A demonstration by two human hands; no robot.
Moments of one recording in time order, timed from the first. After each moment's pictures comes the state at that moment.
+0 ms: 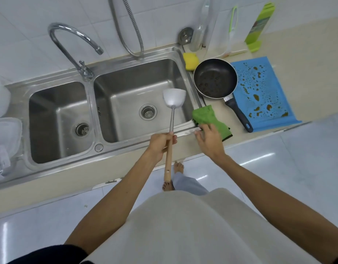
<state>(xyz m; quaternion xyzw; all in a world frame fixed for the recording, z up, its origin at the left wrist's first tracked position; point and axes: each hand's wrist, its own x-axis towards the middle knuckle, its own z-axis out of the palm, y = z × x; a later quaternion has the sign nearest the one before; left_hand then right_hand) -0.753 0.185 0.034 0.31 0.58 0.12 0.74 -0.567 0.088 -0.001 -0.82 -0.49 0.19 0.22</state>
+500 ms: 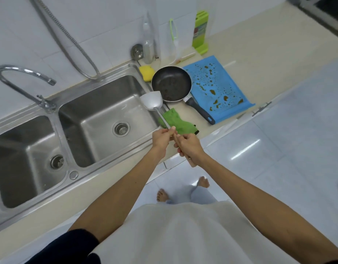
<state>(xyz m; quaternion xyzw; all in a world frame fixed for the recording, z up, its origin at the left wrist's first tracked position) -0.638 0.140 0.050 0.46 0.54 0.10 0.69 -0.563 0.042 0.066 -0.75 -0.11 0.47 0.45</state>
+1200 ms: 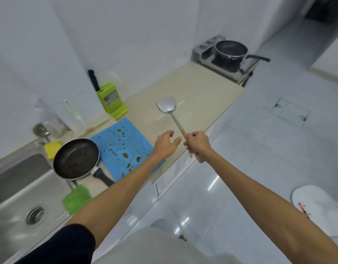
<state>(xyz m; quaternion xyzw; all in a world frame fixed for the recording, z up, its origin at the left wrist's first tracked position) -0.210 0.016 0.101 0.85 0.28 0.04 0.44 -0.135 -0.113 0.147 -0.81 -0.03 0.29 0.51</state>
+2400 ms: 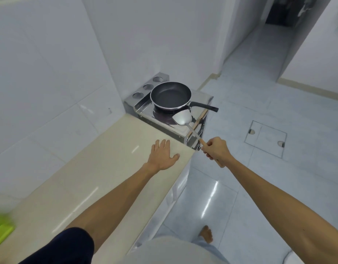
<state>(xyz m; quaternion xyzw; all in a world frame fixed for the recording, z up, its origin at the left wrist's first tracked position) 0.502 -0.058 0.085 0.97 0.13 -0.11 0.16 0.608 -0.275 0.120 -0.89 -0.02 0.22 0.41</state>
